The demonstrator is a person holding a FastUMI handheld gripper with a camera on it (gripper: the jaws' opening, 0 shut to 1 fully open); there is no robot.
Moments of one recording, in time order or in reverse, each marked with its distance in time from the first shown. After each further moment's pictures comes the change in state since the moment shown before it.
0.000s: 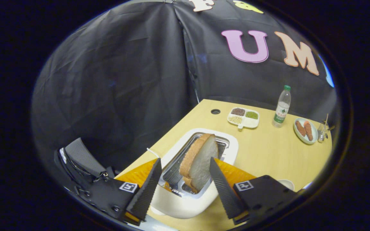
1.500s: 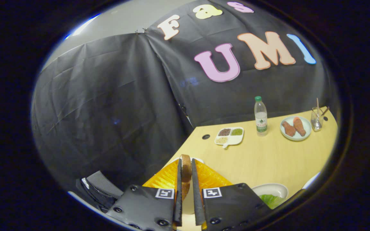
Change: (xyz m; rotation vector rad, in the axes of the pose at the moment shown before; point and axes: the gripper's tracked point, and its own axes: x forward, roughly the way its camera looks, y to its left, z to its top) arm -0.100 -0.086 0.060 0.266 -0.232 0.077
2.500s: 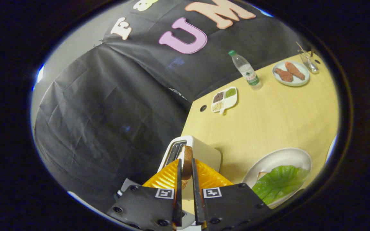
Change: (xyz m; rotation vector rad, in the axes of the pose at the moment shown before) arm 0.006 -0.039 -0.046 0.447 0.252 0.109
